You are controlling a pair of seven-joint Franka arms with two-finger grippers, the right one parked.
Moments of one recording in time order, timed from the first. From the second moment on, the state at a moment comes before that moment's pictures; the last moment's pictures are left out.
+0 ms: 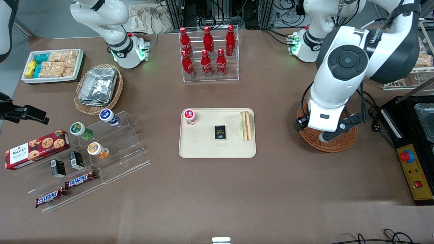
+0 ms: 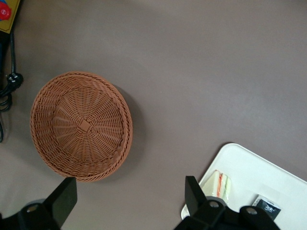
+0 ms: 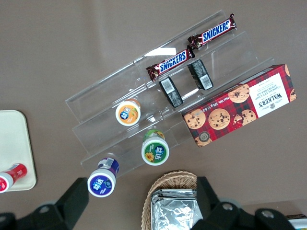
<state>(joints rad) -0.11 0.25 -0.33 -1.50 0.22 1.65 -0.95</state>
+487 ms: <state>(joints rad) -0.11 0.24 -0.26 -1.50 0.21 1.65 -0.94</state>
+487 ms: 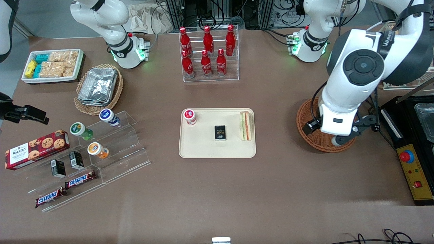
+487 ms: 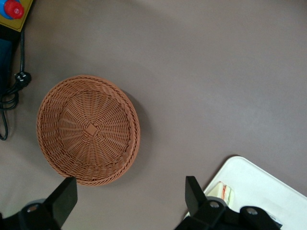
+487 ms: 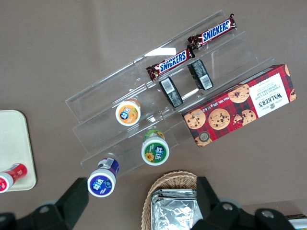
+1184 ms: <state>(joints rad) -0.10 0.11 0.01 -1.54 0.09 1.51 -0.20</state>
